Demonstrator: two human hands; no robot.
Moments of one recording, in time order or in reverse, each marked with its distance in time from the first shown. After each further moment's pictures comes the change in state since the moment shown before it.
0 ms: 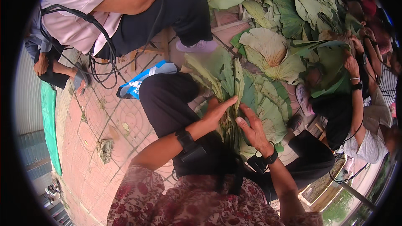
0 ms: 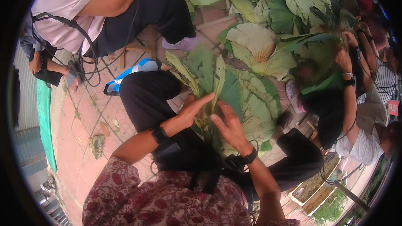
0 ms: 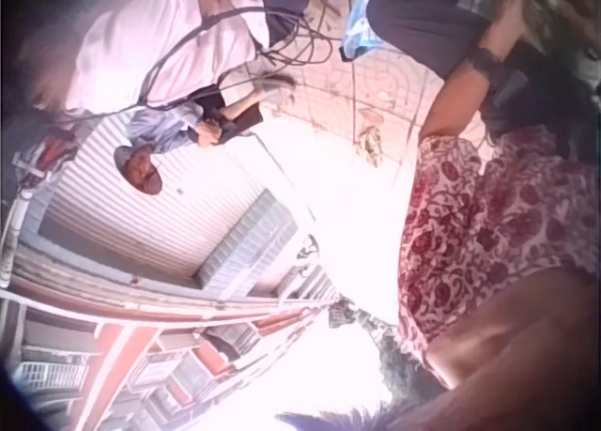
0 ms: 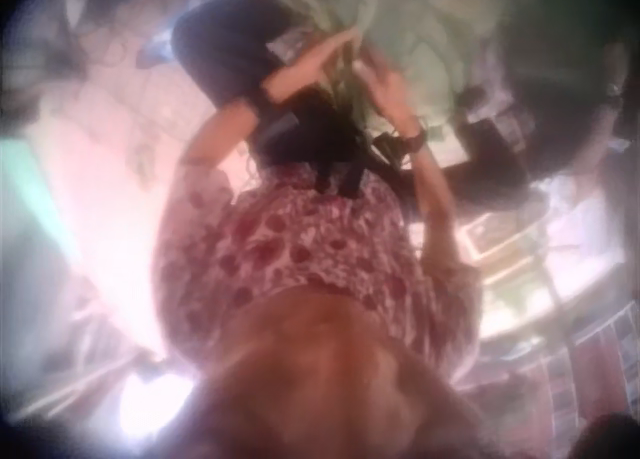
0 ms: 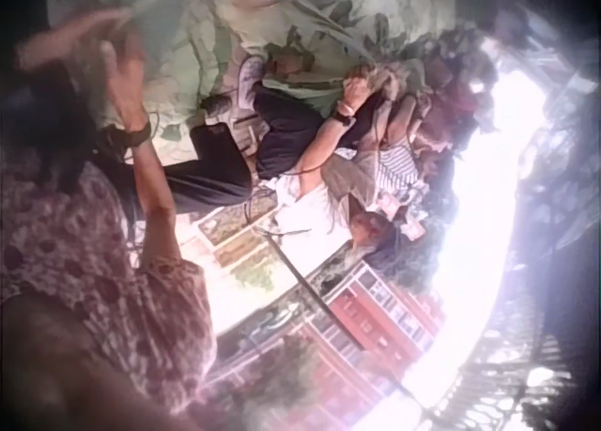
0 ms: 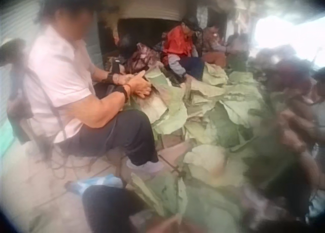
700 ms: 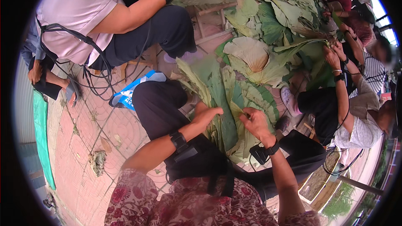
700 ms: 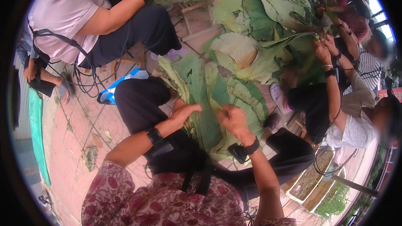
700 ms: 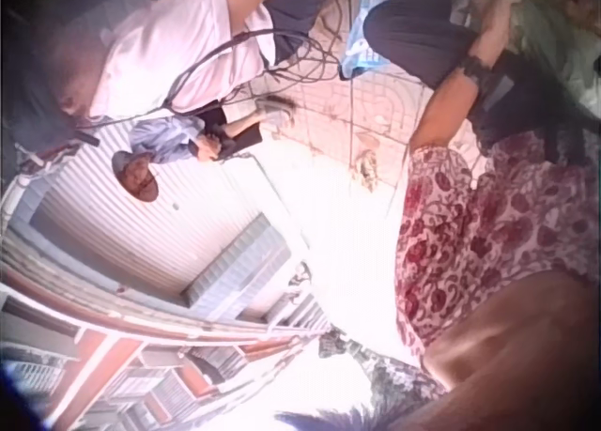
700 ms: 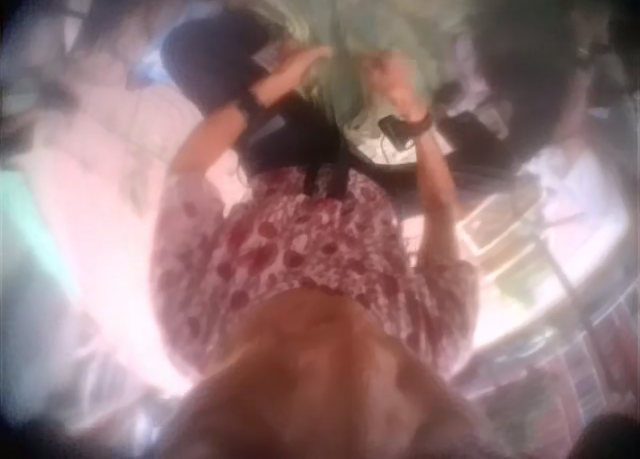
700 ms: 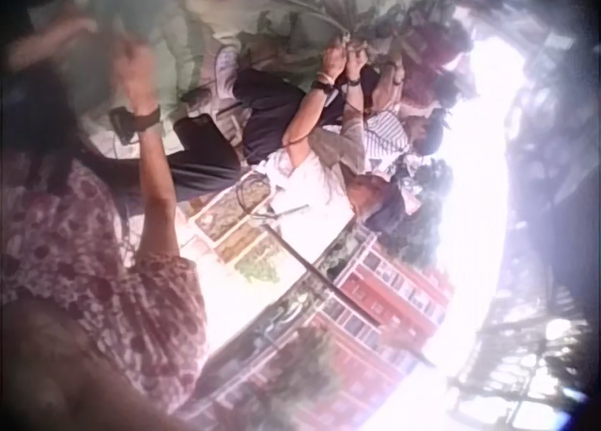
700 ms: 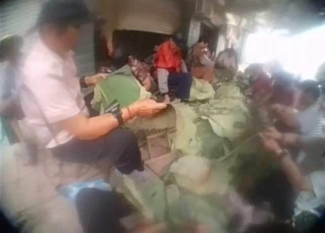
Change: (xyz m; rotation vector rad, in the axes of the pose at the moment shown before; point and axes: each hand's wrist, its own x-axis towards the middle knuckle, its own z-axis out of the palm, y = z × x) left_hand 0.012 -0.020 -0.008 0.282 0.170 0.056; right_hand 0.001 0.018 -0.045 -0.312 0.087 0.086
